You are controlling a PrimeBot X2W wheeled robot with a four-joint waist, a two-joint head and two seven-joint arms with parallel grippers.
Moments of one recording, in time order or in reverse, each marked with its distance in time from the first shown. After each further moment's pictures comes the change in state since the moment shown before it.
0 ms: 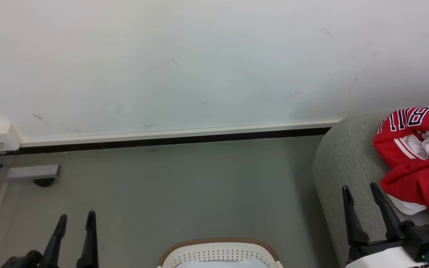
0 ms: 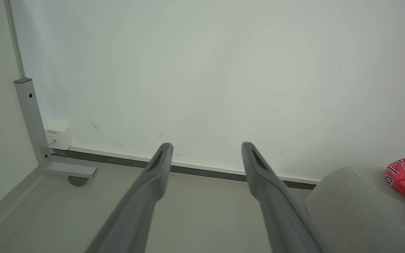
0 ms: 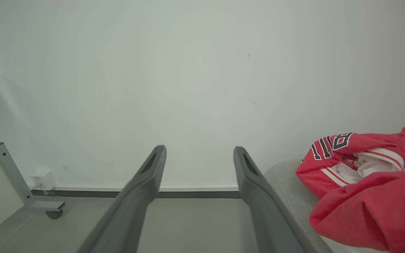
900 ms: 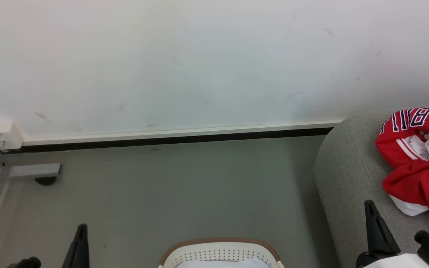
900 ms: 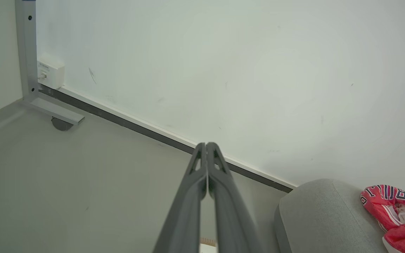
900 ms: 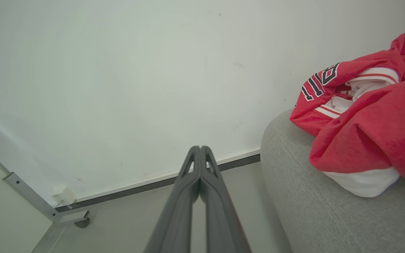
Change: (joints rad) left arm -0.007 -0.050 0.016 0.078 -0.198 -0.015 0.070; right arm 0.033 -0.001 -0.013 0.047 0.240 0.000 0.056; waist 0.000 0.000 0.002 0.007
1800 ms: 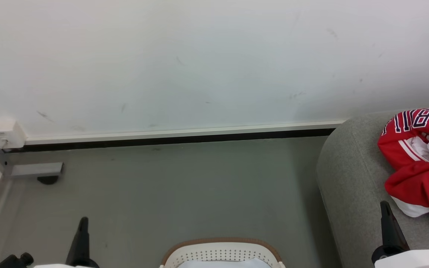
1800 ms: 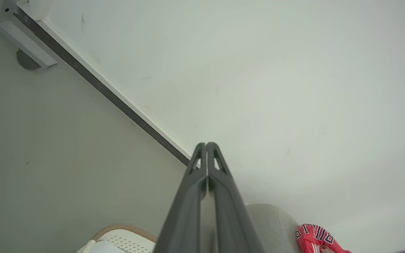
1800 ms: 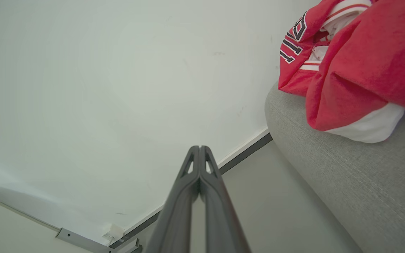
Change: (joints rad) left arm -0.051 -0.030 0.029 0.007 -0.351 0.000 0.105; right arm -0.006 -0.013 -0.042 -0.005 0.398 0.000 0.091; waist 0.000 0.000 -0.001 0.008
